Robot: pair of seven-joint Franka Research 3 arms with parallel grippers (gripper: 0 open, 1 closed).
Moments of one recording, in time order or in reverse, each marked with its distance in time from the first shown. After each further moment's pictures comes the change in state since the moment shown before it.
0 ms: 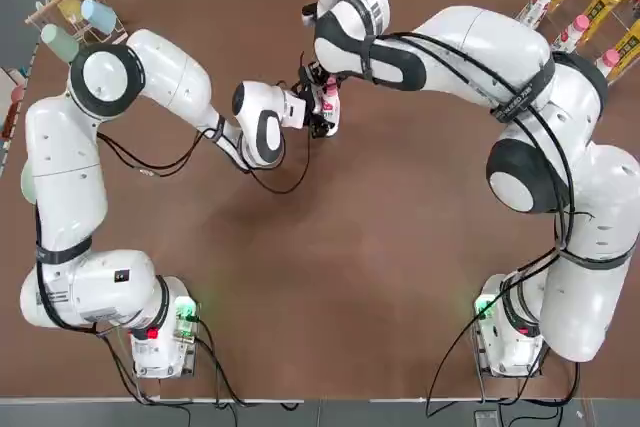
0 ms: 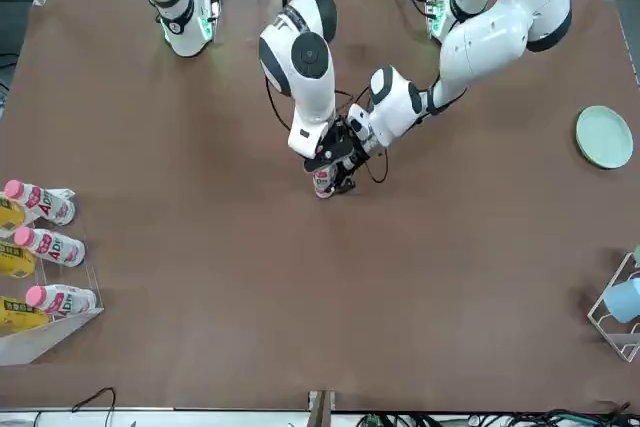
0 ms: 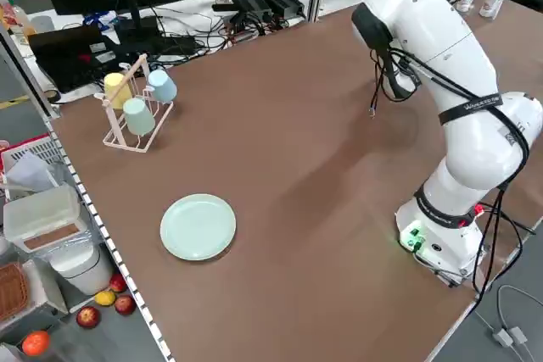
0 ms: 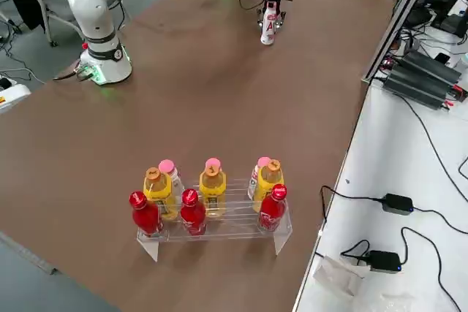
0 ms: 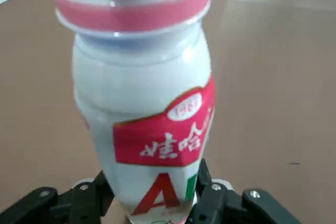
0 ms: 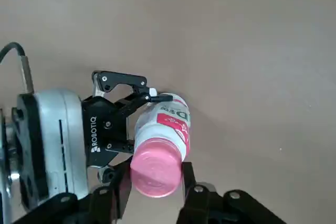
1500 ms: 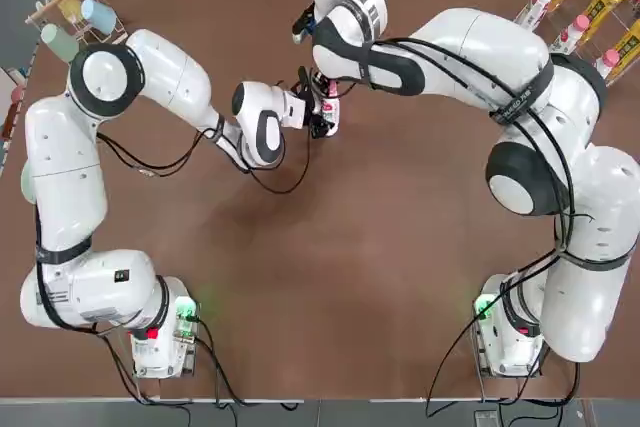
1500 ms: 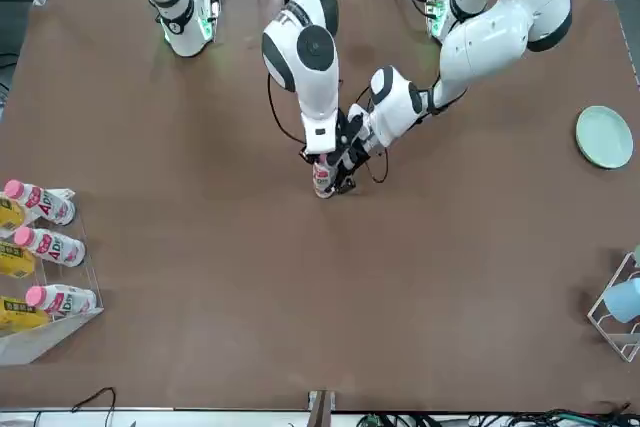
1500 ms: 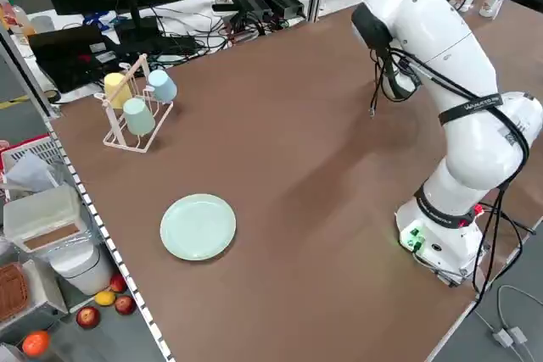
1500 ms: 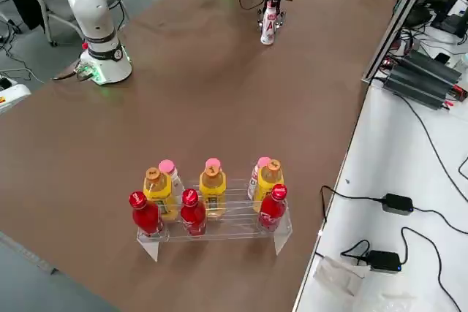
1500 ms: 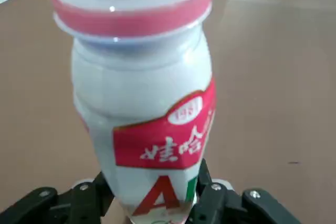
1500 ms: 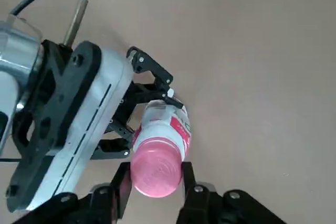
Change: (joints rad) left arm 0.002 0.000 0.000 -0.002 0.002 0.000 0.000; right arm 0.015 0.000 -0.001 0.003 -0.043 0.002 -0.495
